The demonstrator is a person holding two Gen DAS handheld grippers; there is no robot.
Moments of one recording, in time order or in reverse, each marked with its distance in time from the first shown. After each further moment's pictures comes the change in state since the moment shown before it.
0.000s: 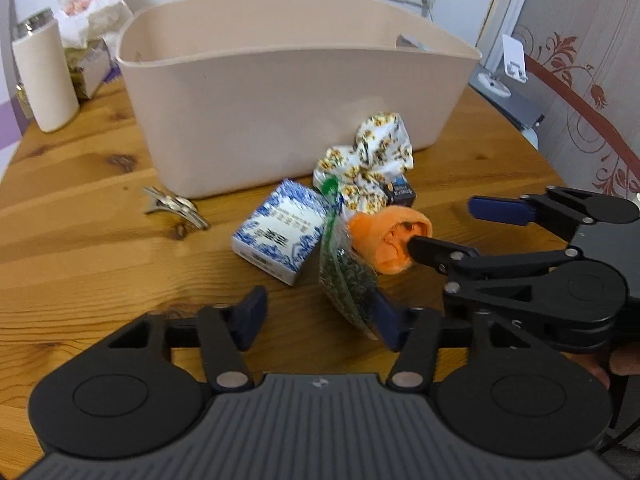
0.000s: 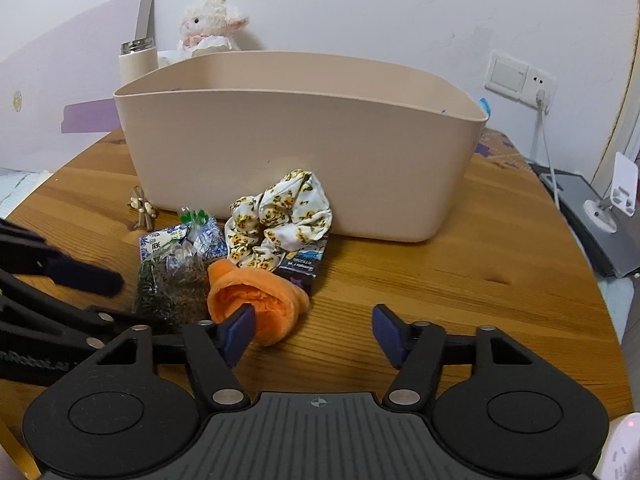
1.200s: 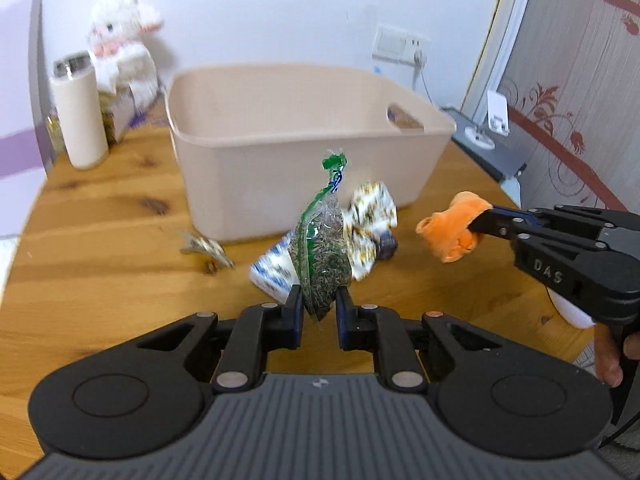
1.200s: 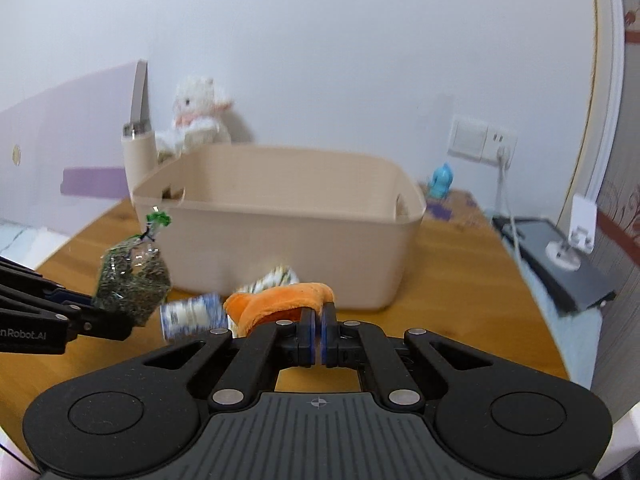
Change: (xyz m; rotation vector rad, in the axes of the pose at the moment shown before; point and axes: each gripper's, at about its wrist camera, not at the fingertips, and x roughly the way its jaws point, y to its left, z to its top) left arm -0.071 0.008 -0.001 -0.018 -0.178 -0.006; right arm -0.077 -0.007 0.017 0.040 -0.211 -0.055
